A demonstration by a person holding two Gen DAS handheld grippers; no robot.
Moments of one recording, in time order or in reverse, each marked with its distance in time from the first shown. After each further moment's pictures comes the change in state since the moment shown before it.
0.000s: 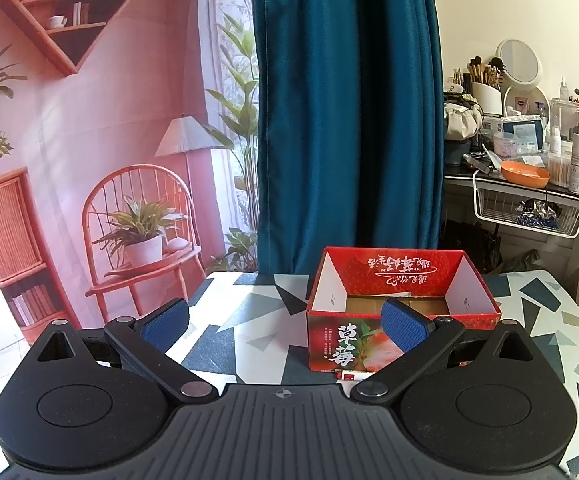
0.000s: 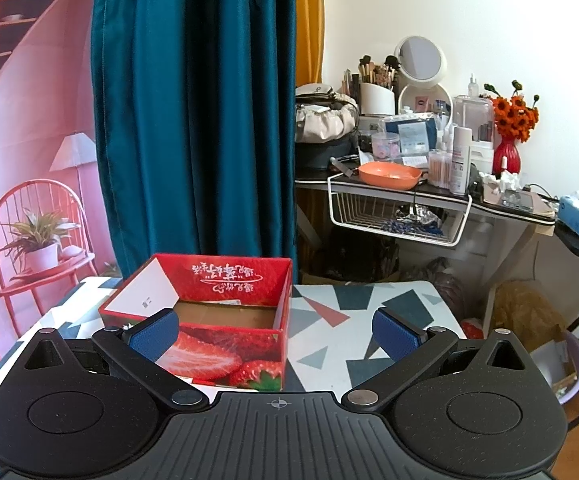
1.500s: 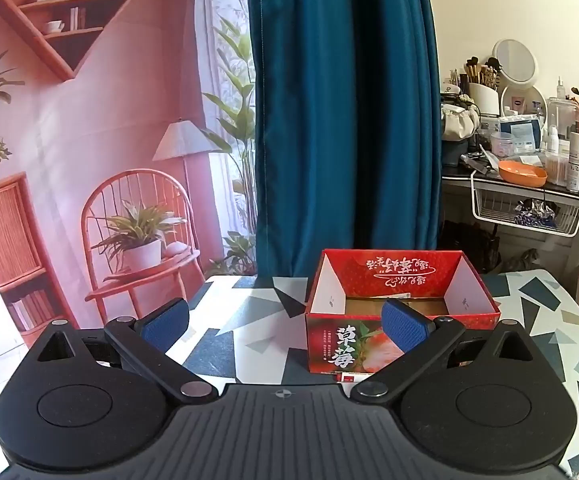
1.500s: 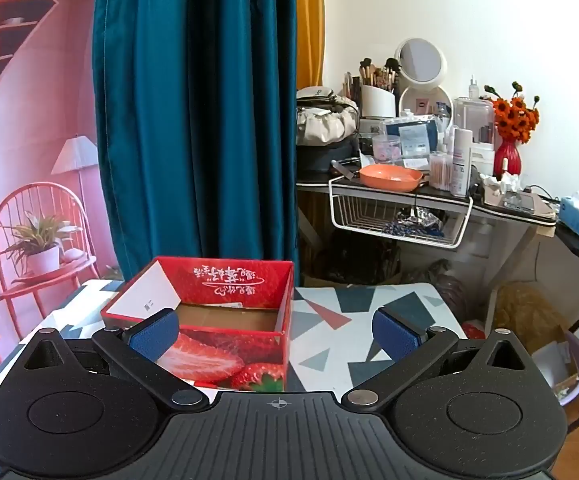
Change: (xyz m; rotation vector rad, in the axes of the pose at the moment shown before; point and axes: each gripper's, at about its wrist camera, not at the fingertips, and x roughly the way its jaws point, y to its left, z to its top) left arm 0.000 0.002 0.000 0.011 -0.009 -0.009; right arm 0.000 0.001 0.004 0.003 -0.009 0.001
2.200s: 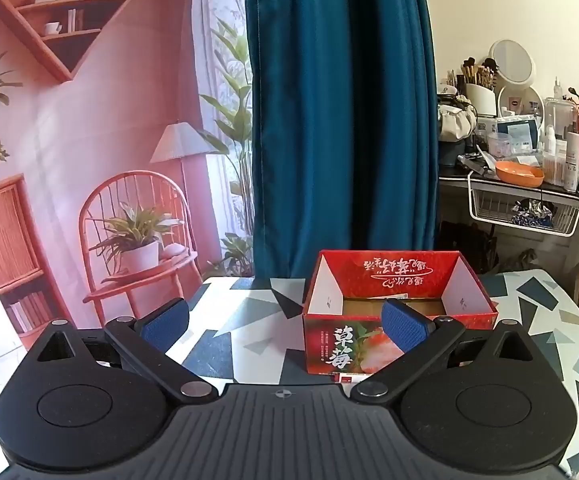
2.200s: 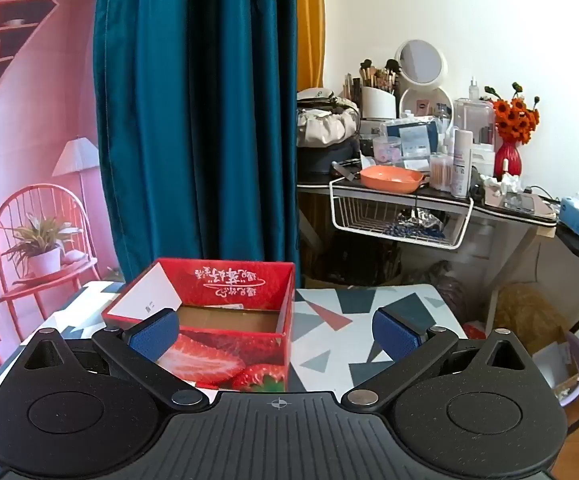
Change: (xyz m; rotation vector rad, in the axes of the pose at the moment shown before) left arm -0.001 -0.004 0.004 0.007 -0.002 0.005; right arm -0.001 0.000 -0.001 0.003 -0.001 0.002
